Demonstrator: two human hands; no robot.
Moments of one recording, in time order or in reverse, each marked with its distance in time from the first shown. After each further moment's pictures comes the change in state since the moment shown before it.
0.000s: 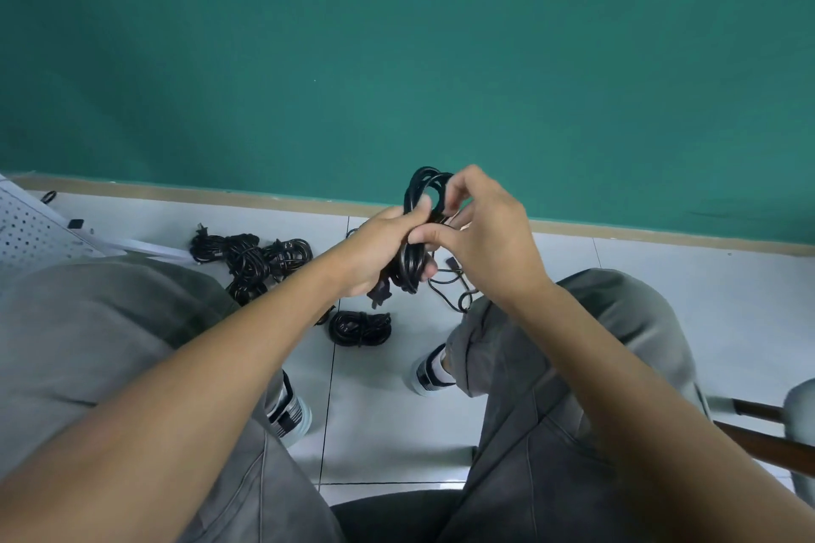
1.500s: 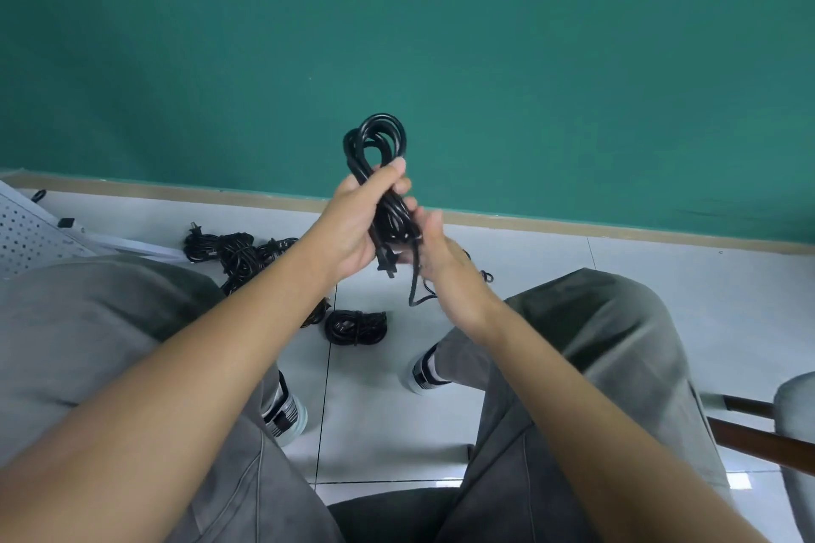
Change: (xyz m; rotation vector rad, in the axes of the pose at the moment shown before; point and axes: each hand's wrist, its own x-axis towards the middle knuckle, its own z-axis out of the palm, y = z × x) left_hand 0.006 0.017 -0.007 -0.460 0.179 0.192; right_hand -0.030 -0.004 0.034 0.484 -0.353 0.338
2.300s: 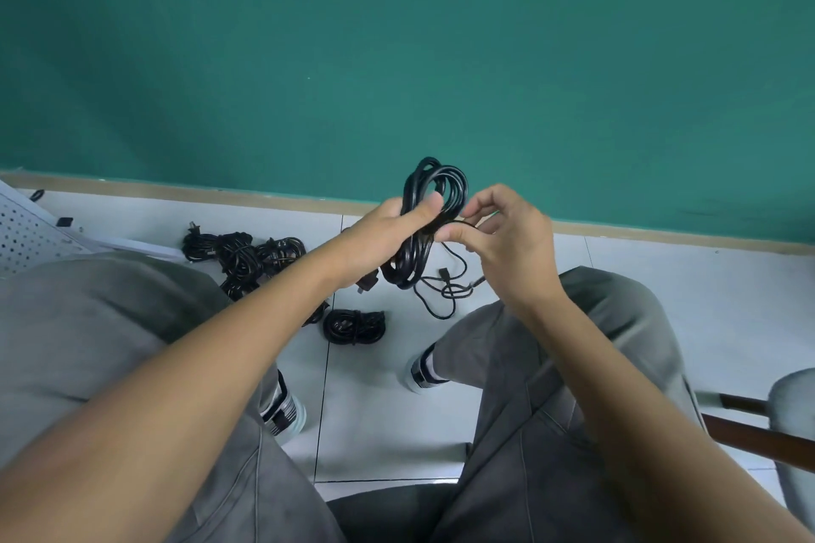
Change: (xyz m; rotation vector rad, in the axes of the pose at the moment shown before) left_hand -0.009 -0.009 -0.006 0.855 -0.240 -0.053; right_hand -0.003 -0.012 -0.049 -0.270 0.473 -0.227
